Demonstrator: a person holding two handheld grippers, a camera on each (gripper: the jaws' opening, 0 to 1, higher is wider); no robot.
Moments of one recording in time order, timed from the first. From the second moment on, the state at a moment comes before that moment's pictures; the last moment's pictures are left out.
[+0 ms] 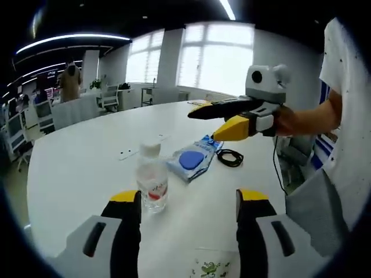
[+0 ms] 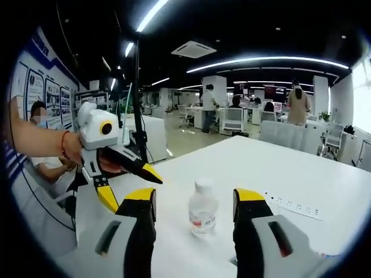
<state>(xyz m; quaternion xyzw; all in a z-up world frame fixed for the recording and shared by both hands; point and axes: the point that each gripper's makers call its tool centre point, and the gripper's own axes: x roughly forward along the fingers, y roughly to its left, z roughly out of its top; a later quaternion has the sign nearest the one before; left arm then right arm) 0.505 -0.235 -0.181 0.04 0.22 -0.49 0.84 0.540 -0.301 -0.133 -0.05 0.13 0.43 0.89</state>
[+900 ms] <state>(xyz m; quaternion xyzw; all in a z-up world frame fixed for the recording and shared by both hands) 0.426 -0.210 -0.184 0.00 0.23 -0.45 0.86 0.445 -0.284 -0.210 -0.01 0.24 0.47 0.85</state>
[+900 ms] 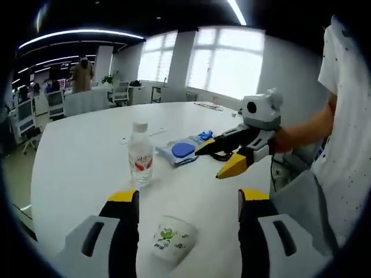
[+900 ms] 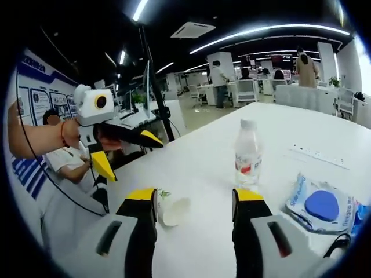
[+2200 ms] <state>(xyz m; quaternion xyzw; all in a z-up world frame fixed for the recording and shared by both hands) 0.399 -0.190 -0.215 -0.05 0.26 -0.40 0.88 0.410 -0.220 -0.292 0.03 0.34 0.54 0.77</state>
